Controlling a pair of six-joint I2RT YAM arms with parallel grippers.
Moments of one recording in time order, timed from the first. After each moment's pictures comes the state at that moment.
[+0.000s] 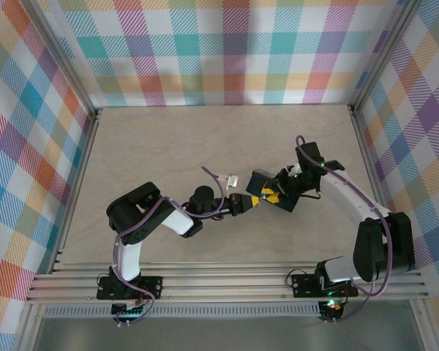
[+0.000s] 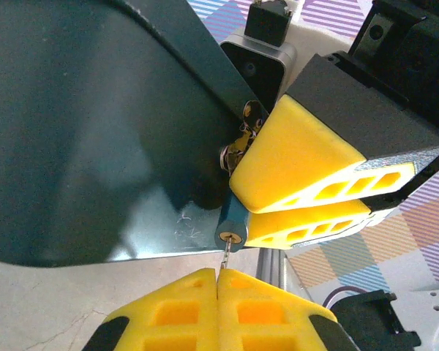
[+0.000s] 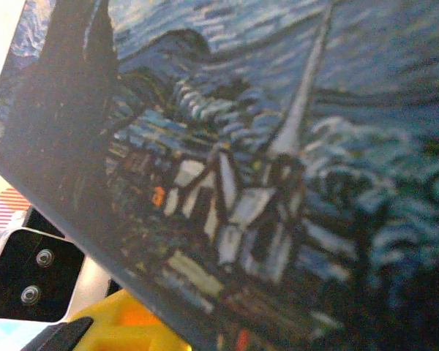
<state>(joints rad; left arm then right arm) -0.83 1.94 0.66 1.22 0.46 -0.94 0.26 1.40 0.96 -0.77 -0.70 0.97</state>
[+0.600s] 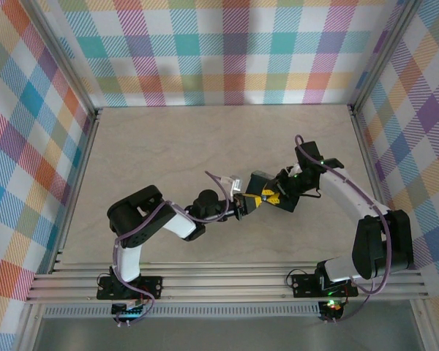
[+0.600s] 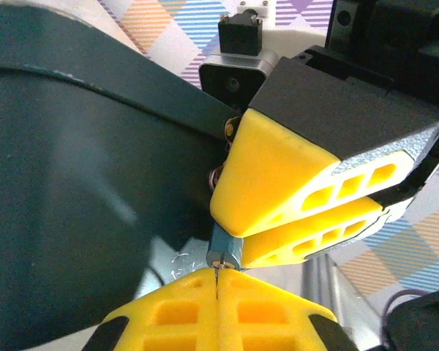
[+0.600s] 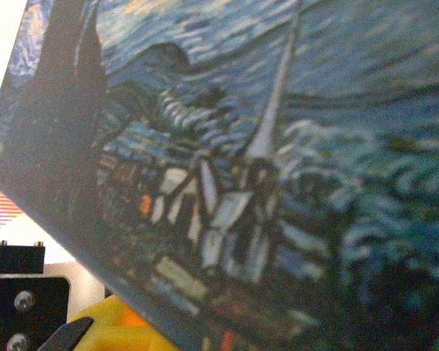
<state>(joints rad) -0.92 1.92 0.66 1.20 0.30 -0.73 0.26 1.41 0.98 -0.82 -0.71 0.95</state>
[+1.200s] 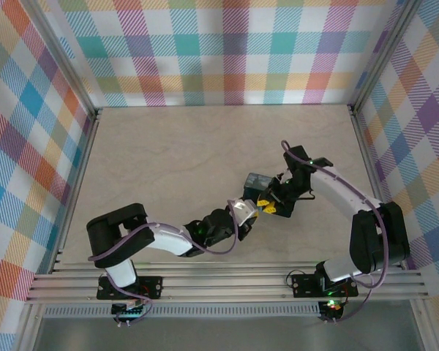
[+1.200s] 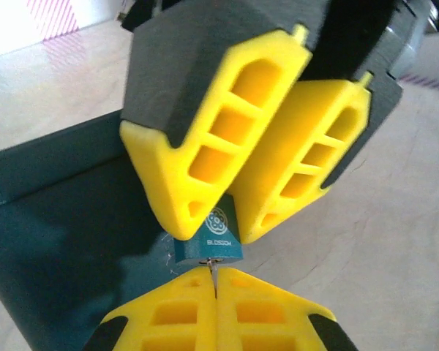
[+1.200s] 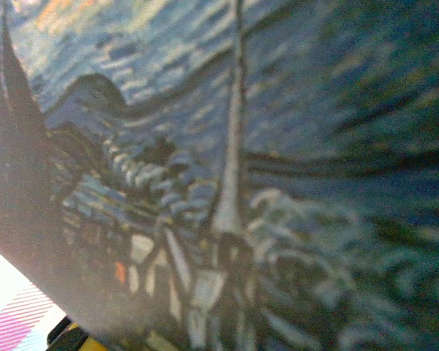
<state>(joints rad) -1.16 1.71 0.60 0.83 -0.20 -0.02 0.35 1.47 1.00 -0.92 -0.69 0.86</state>
